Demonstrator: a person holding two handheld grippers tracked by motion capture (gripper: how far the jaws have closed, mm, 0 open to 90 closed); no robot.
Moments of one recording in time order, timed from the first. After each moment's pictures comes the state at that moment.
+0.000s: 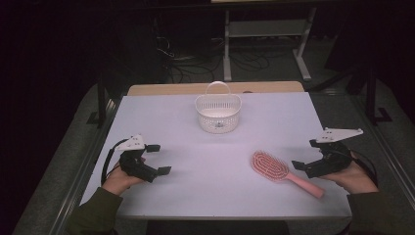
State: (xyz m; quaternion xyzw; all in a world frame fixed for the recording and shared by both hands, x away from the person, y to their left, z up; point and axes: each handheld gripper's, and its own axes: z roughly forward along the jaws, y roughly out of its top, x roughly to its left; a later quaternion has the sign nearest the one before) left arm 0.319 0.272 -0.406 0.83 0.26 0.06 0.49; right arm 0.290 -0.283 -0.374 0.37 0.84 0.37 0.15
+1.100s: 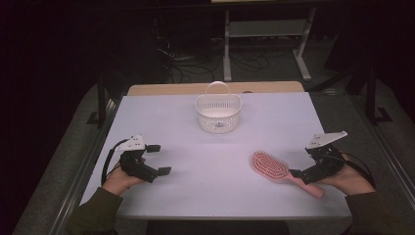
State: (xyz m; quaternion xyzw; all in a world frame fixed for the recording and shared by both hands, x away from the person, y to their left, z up) left arm 0.319 0.271 -0.406 0.83 0.26 0.06 0.49; right arm 0.292 -0.271 -0.388 0.36 0.87 0.31 0.13
